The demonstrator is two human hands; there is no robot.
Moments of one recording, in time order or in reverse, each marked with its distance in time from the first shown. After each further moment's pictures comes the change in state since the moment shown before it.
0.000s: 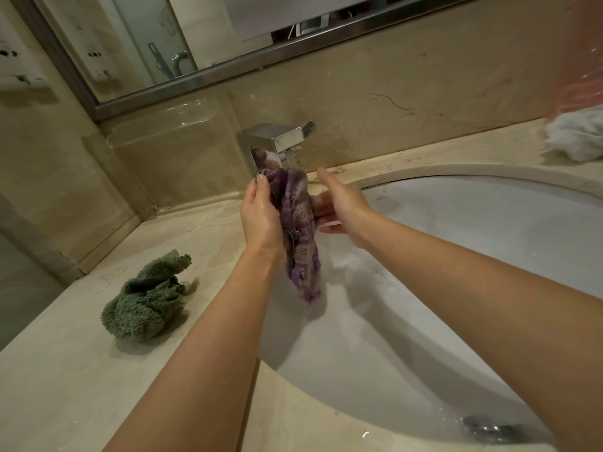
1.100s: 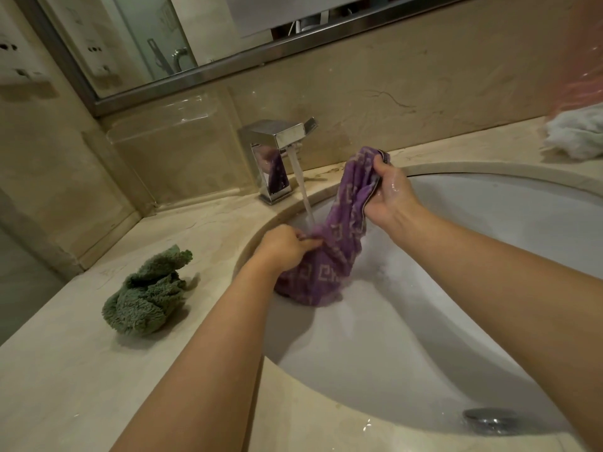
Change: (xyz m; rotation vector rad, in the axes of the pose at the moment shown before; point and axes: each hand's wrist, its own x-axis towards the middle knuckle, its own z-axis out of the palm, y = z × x) left_hand -0.005 -0.013 -0.023 1.341 -0.481 -0.224; right_hand 0.019 -0.007 -0.041 0.979 0.044 0.059
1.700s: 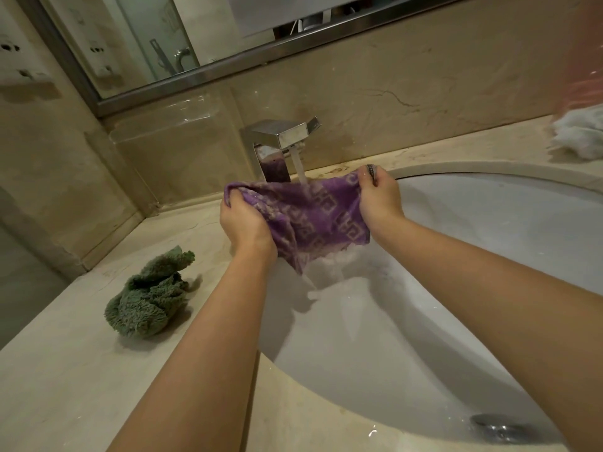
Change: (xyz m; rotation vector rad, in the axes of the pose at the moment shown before) left_hand 0.010 0.006 -0.022 -1.336 0.742 -0.158; right_hand -0.002 0.024 -0.010 -0.983 0.132 -0.517
